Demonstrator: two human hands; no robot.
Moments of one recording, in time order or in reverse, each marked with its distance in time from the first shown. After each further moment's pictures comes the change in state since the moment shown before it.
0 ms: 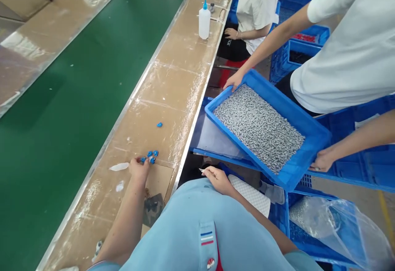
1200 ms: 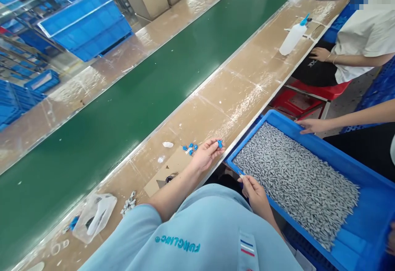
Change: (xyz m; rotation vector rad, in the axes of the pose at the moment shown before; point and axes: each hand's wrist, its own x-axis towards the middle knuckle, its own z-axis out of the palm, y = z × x) left_hand -0.065 0.121 0.009 -1.037 -0.581 -0.126; right_hand 0.029 -0.036 -0.020 0.214 -0.093 0.113
